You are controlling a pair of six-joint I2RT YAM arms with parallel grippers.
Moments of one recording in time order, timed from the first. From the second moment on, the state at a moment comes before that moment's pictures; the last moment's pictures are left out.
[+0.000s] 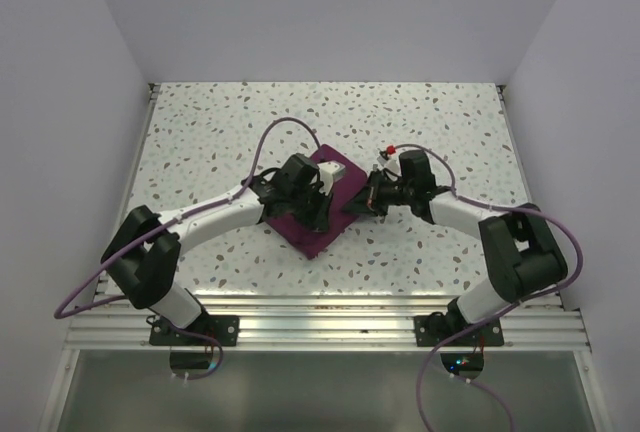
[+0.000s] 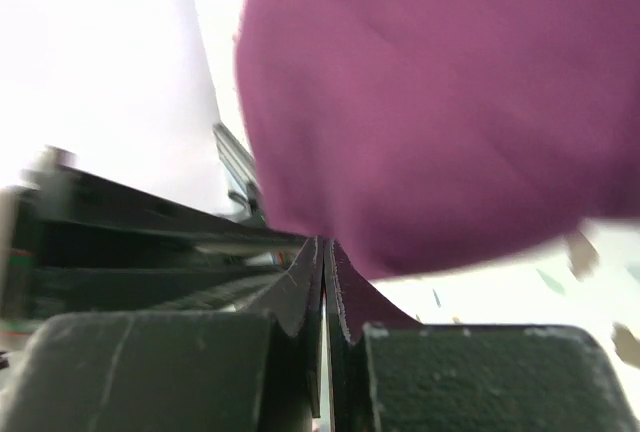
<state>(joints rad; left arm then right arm) -0.76 1.57 1.05 -0.39 0.27 -0.24 0.37 1.56 0.77 0.11 -0.74 0.93</state>
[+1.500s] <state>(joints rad) -0.44 1.12 0.92 -0.54 0.07 -0.44 0.37 1.05 0.84 -0.76 -0.22 0.60</state>
